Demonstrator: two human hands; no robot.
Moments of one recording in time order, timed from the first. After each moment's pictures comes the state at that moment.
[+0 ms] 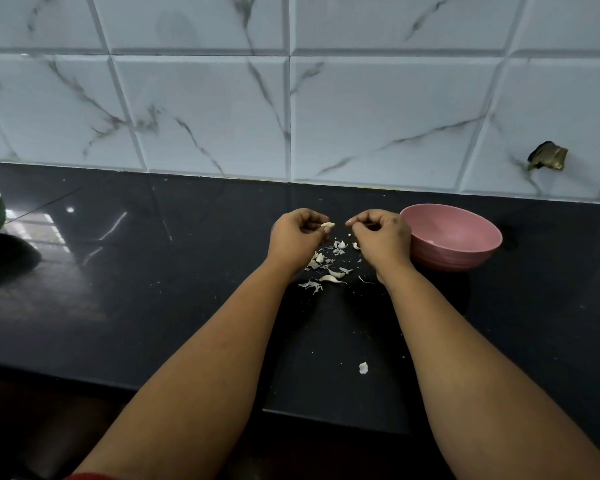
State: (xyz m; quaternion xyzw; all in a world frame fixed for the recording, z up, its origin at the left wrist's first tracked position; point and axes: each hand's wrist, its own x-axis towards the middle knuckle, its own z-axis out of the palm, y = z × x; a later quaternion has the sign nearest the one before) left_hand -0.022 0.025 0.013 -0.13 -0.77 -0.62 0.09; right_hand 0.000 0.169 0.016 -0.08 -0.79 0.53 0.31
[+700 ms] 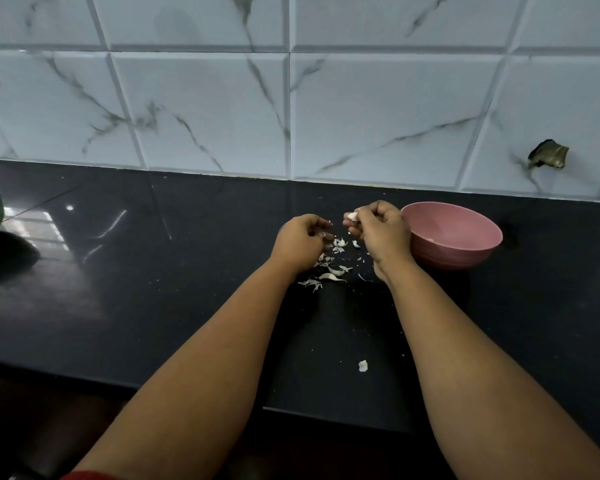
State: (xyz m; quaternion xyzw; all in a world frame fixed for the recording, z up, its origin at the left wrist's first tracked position) left_hand -0.022 0.028 0.010 -0.13 -0.82 -0.56 0.04; right_hand -0.001 0.165 0.022 -0.08 -0.67 0.69 0.25
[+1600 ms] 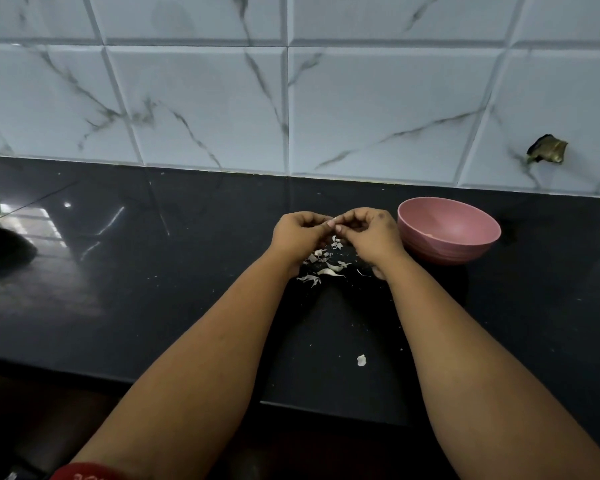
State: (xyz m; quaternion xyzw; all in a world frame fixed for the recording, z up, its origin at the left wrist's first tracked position) left_hand -0.021 0.030 0.012 -0.10 -0.72 -0.69 -0.03; right_hand -0.004 0.172 0.008 -0.01 -0.80 0.56 0.19
